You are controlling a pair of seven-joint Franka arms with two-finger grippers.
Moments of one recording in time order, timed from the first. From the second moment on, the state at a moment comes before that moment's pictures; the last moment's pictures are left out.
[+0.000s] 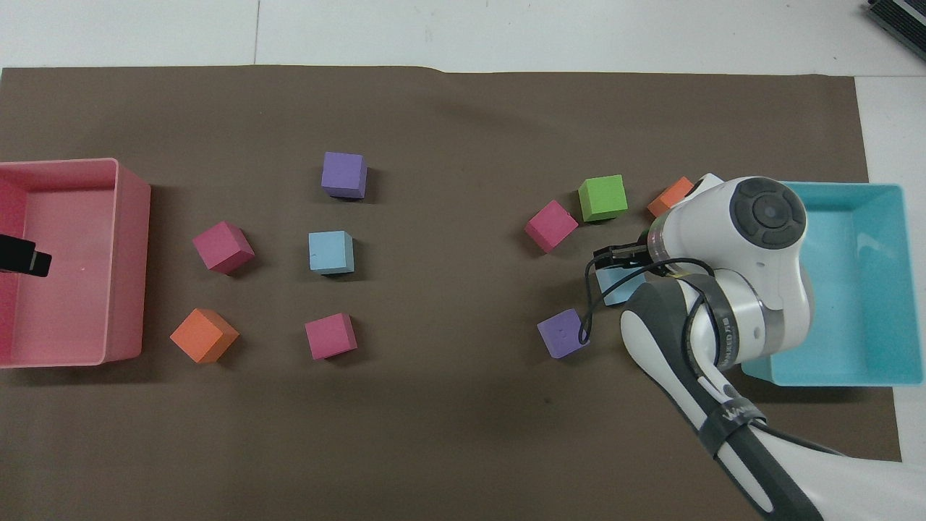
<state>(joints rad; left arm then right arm) -0.09 -0.03 0.08 -1.44 -0.04 1.38 0.15 0.23 0.19 -0.02 -2.07 0.00 2.29 0.13</state>
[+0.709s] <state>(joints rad) -0.09 -0.03 0.08 -1.44 -0.04 1.38 0.15 0.23 0.21 -0.02 -2.14 0.00 2.36 0.13</state>
